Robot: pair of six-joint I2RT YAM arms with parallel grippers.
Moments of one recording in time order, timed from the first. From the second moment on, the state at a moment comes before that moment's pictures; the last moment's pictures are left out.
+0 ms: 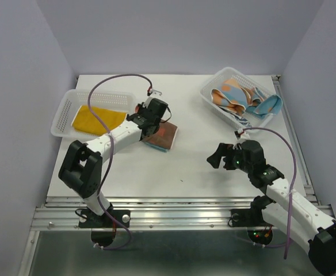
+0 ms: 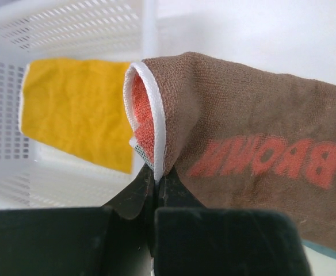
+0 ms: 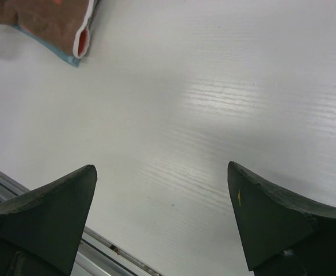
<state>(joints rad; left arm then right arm) -0.66 1.63 1.17 -0.40 -0.77 -0.12 0.42 0.78 0.38 -0.16 -0.19 0.53</state>
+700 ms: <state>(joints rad) -0.23 1.49 1.30 -0.45 -0.56 0.30 0.42 0.79 0.38 -0.16 -0.15 0.53</state>
